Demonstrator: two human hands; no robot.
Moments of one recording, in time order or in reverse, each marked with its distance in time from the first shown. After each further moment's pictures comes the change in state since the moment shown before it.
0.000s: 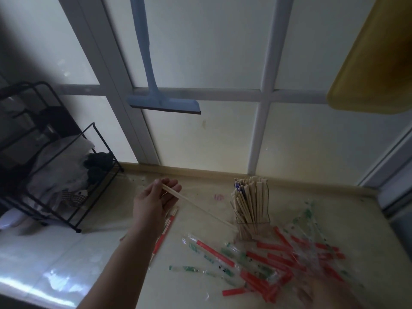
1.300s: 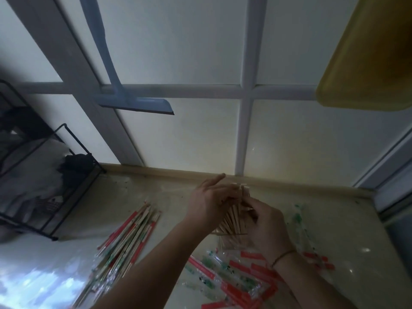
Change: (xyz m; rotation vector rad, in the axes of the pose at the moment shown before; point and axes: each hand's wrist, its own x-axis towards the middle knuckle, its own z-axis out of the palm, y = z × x) left_hand 0.017 -0.101 0.116 1.171 -0.629 1.118; right_hand 0.100 -0.109 -0.051 0.309 0.509 -0.456
